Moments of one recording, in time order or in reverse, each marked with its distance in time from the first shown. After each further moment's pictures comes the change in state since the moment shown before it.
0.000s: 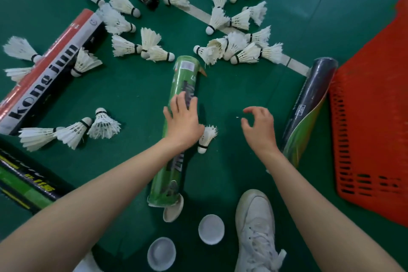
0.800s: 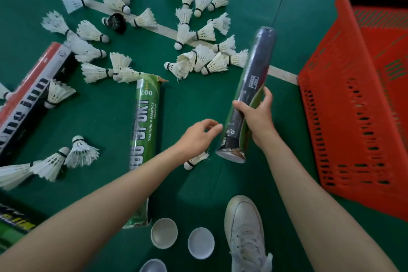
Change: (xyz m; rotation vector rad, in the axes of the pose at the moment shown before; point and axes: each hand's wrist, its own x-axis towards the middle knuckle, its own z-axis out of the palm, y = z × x) left_hand -0.003 0.072 0.000 -0.605 -0.333 0.157; right_hand 0.033 0.008 -0.054 0.747 0.094 0.329
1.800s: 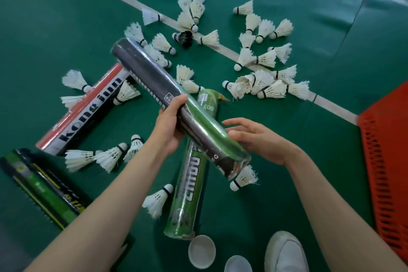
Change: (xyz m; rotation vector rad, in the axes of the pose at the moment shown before) left_hand -0.047 -0.051 -0.157 -1.226 0.491 -0.157; right_hand -0.040 -0.048 0.095 -0.276 -0.998 0.026
